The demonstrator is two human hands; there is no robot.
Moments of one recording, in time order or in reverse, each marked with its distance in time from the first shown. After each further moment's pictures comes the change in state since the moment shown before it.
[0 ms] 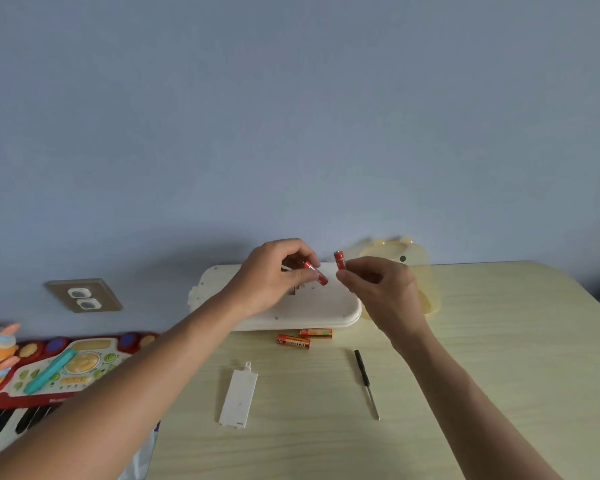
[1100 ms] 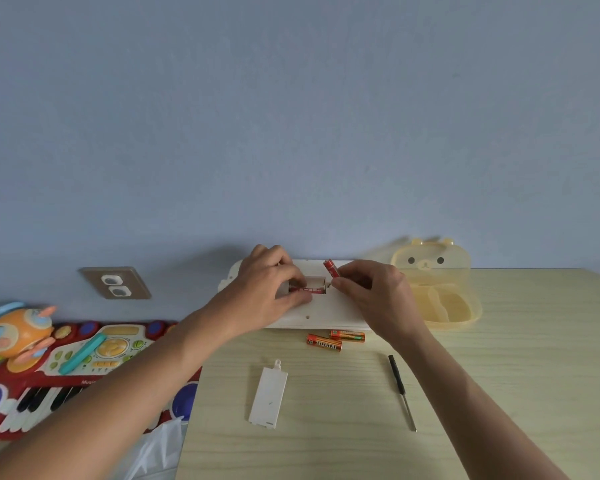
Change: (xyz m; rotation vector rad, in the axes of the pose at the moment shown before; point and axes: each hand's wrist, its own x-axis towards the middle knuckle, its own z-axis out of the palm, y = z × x) left_hand -0.033 -0.055 -0.030 0.577 0.034 0.156; right_hand 0.008 0.004 0.048 -0.160 -0.195 -0.085
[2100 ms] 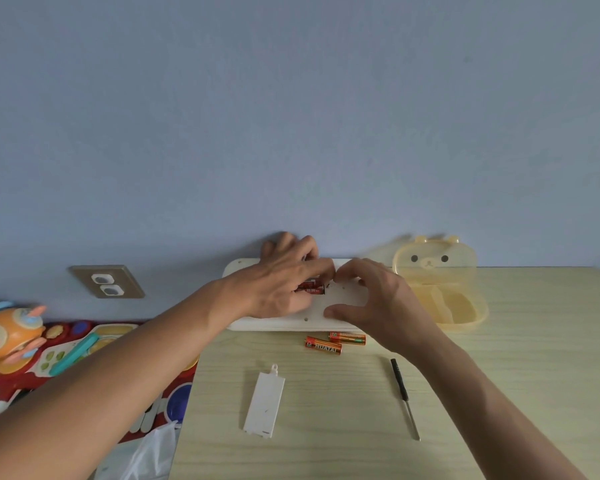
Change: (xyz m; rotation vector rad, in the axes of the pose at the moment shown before) left_hand 0.036 0.012 -0.007 0.147 -0.401 0.139; right_hand -0.005 -0.001 -0.010 -0.267 -0.134 -0.161
